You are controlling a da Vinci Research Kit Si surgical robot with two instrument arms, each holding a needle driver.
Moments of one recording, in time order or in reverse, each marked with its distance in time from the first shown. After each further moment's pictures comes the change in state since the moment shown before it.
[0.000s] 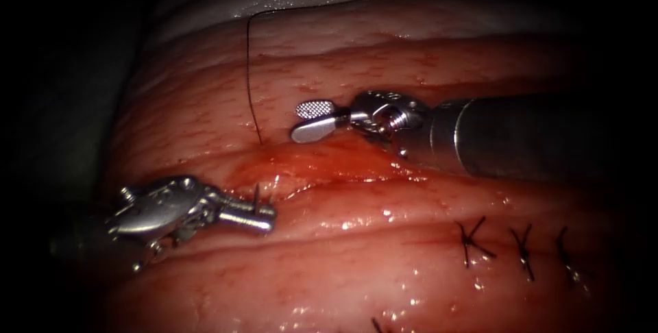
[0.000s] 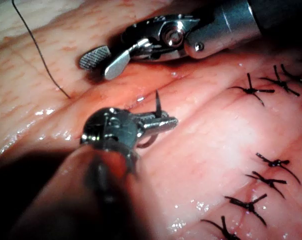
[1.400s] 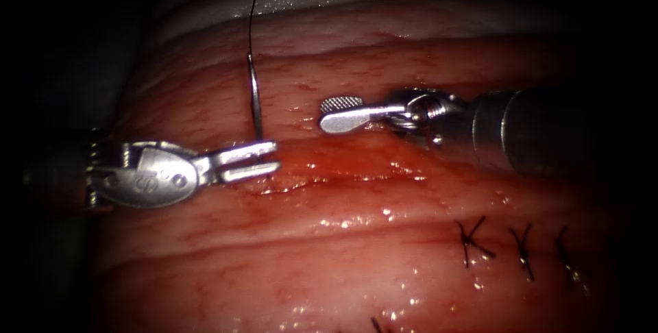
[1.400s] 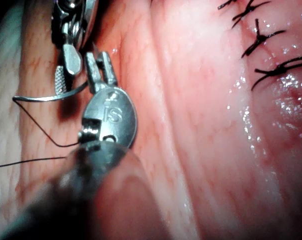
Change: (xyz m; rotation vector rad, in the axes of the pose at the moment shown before) right arm 0.001 -0.004 -0.004 0.146 0.079 0.323; left arm 0.002 0.000 0.002 0.549 -0.100 1.098
